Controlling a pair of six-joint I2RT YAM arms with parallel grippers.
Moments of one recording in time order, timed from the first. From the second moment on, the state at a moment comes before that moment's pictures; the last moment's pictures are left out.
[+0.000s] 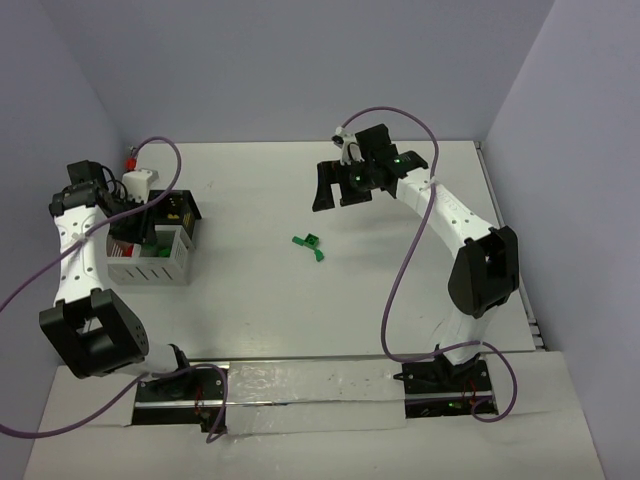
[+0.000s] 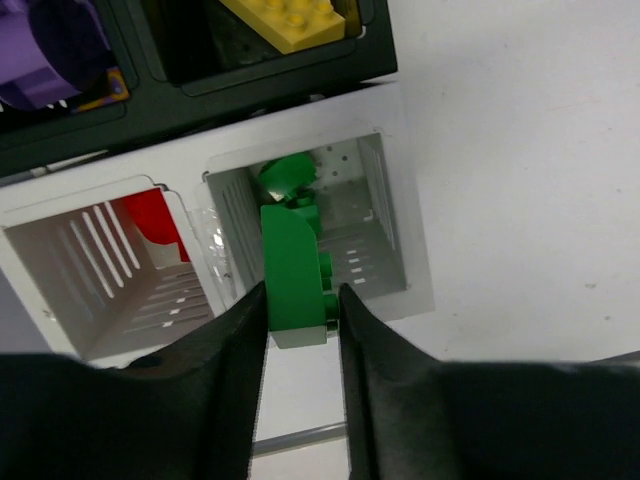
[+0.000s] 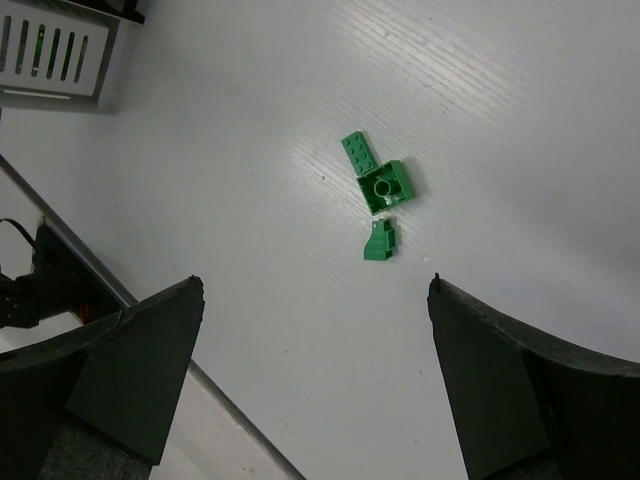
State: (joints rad) left arm 0.34 1.43 1.33 -1.04 0.30 0.56; right arm 0.44 1.77 1.61 -0.70 -0.44 0.21
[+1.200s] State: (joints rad) left arm -0.64 1.89 1.45 -0.42 0.18 0.01; right arm -0.02 1.68 1.38 -0.70 -0.40 0.19
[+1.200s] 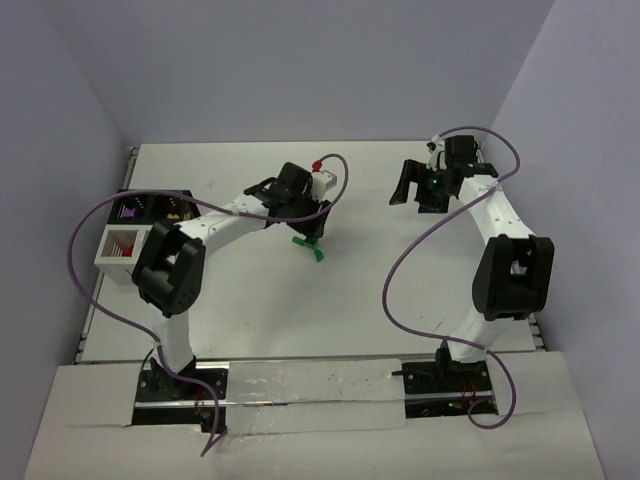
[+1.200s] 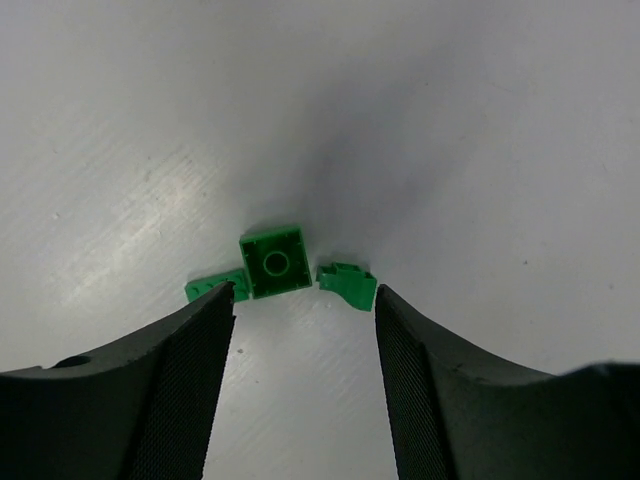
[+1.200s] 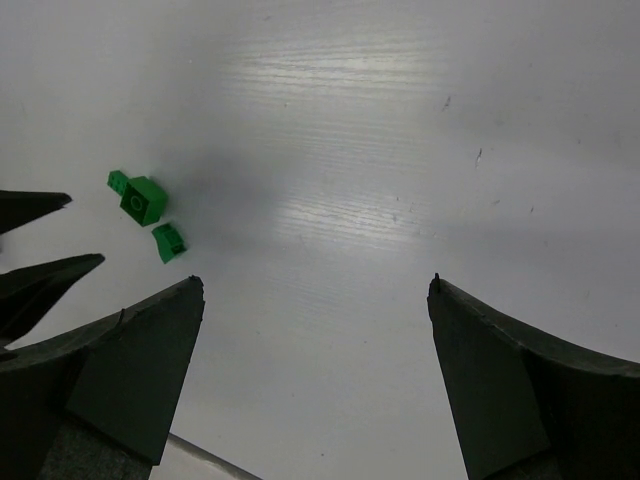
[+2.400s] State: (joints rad) left arm -0.72 2.14 1.59 -0.49 -0.08 -0.21; right arm -0.05 1.68 1.37 -0.69 -0.45 0.21
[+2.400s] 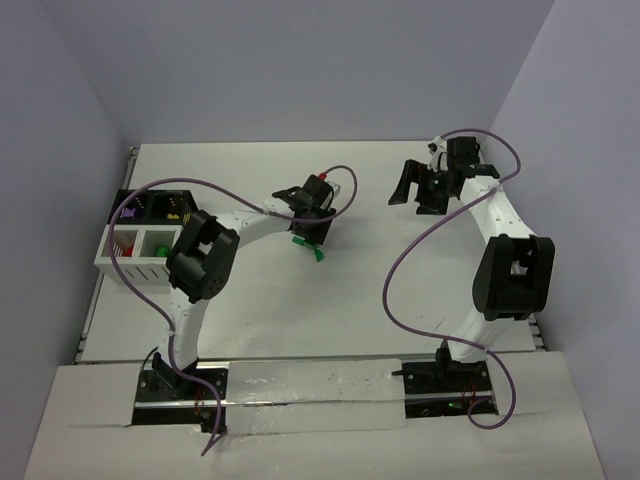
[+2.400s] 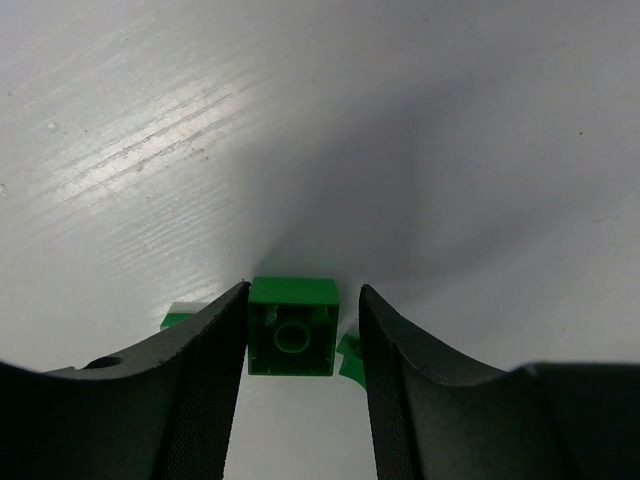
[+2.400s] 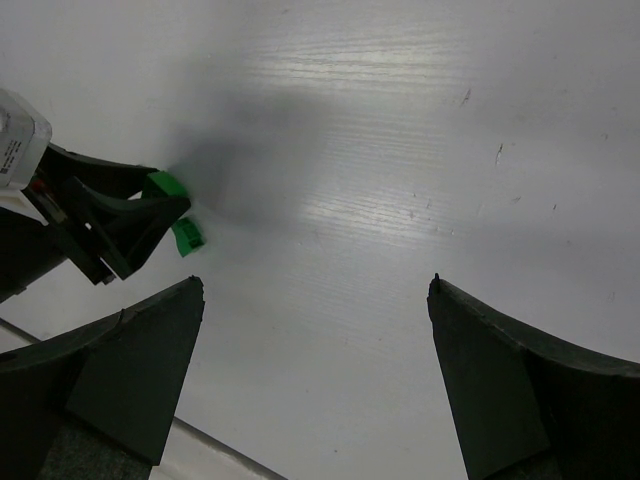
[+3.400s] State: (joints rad) left arm -0.03 1.27 1.33 -0.54 0.15 -0.11; right arm -0.01 1.68 1.37 -0.68 -0.48 0.22
